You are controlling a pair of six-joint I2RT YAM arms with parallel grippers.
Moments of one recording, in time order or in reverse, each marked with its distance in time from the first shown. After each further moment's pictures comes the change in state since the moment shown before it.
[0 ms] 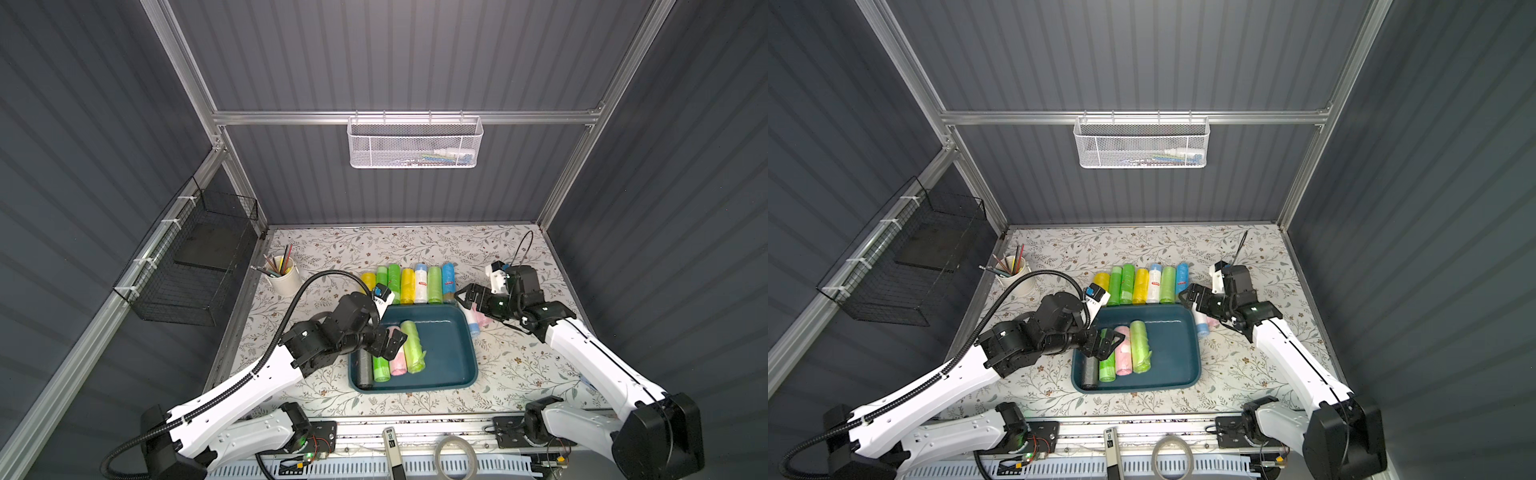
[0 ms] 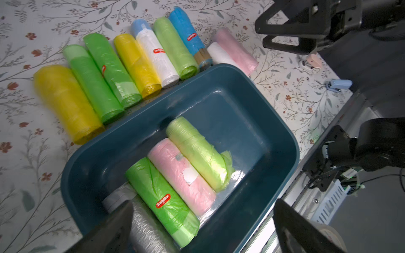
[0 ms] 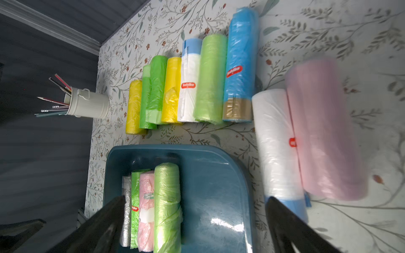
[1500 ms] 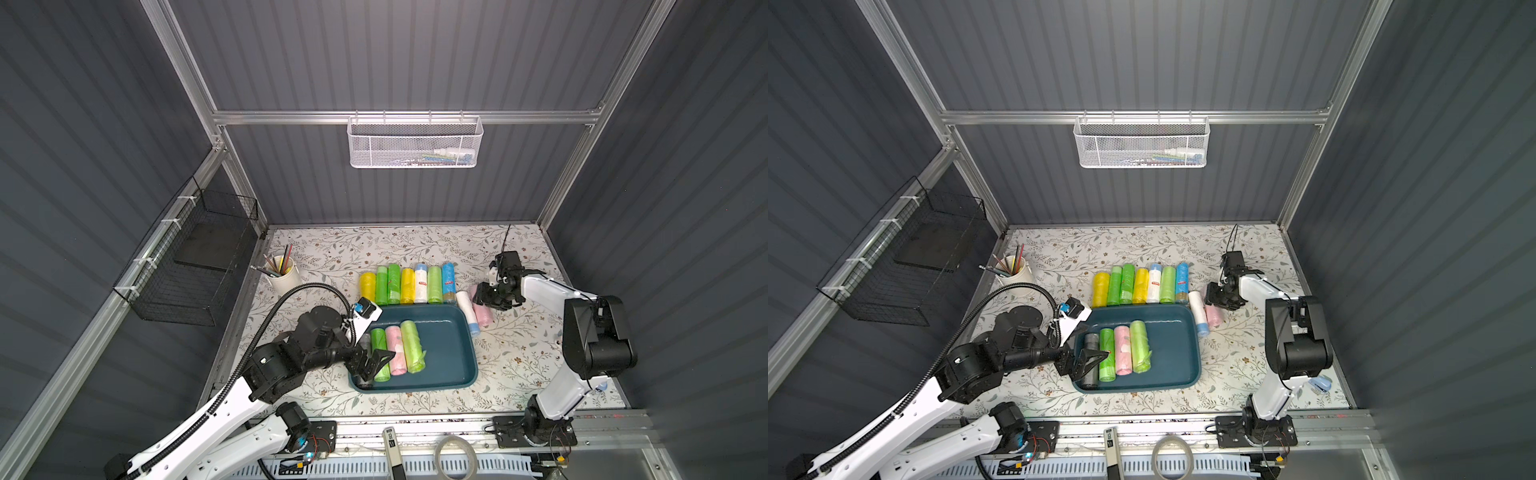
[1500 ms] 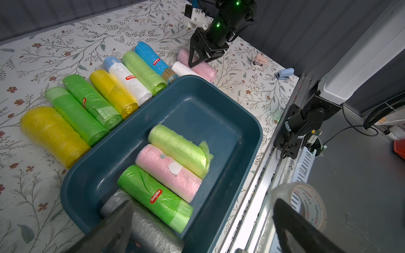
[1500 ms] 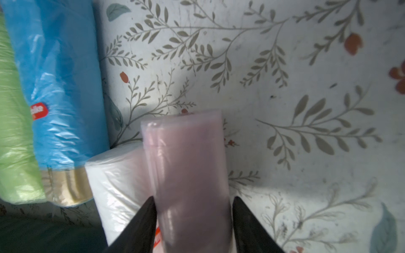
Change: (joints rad) left arm 0.023 -0.270 -0.082 -0.069 0.128 0.167; right arm -0.154 0.587 0.222 -0.063 0.164 -0.277
